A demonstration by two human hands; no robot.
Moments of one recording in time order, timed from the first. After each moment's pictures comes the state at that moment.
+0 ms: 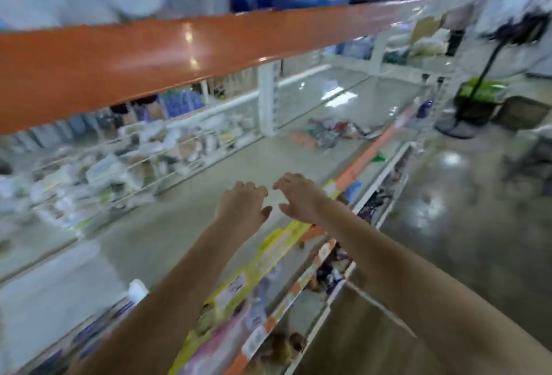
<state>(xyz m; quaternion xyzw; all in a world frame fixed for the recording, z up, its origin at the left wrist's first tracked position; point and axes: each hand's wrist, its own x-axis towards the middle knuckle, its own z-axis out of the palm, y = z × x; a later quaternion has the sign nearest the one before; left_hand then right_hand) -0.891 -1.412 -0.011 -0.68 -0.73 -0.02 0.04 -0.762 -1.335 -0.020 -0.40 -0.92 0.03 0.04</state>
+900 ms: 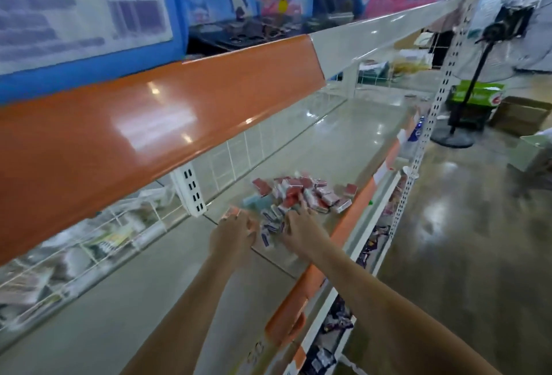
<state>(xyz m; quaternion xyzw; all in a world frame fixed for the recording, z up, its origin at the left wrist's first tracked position) -0.838 -1.063 -0.095 -0.64 -0.75 -0.16 0.00 -0.670 -1.027 -0.073 -0.53 -0.83 0.16 0.08</state>
